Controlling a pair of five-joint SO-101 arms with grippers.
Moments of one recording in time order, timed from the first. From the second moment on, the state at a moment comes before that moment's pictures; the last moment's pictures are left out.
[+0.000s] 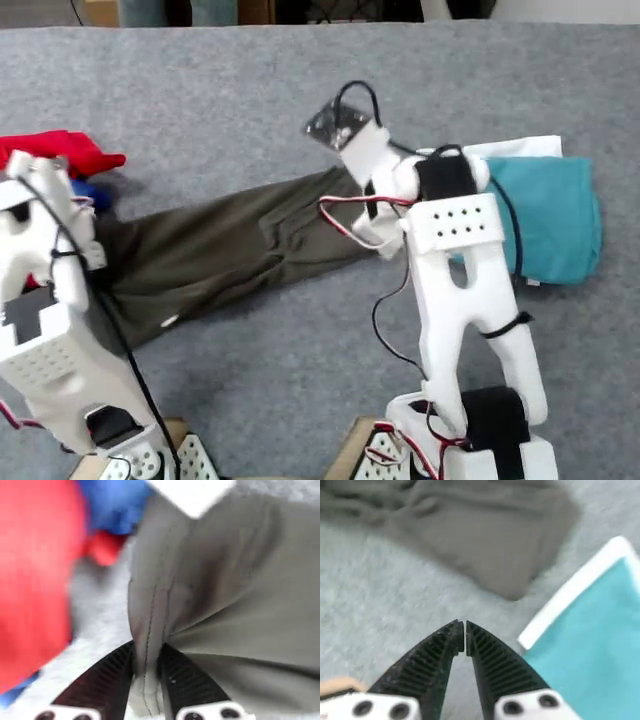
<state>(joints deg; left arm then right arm) -33.4 18.9 -0.1 90.9 -6.6 -10.2 -16.4 8.4 87.6 36.0</state>
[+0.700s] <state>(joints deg) 0.7 18.6 -13.5 99.8 0.4 15.7 -10.3 -27.9 89.0 35.3</state>
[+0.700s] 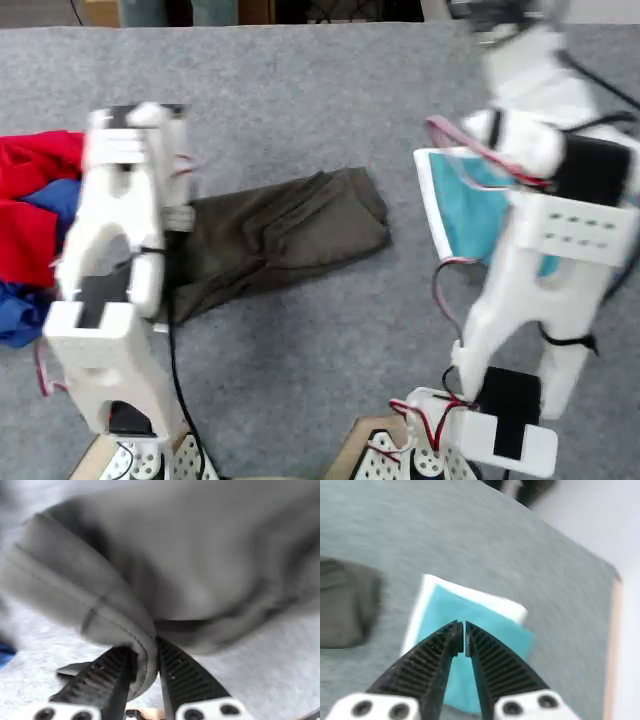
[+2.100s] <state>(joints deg) 23.9 55.4 -77.8 89.3 24.1 29.8 -10.4 -27.7 87.6 42.6</state>
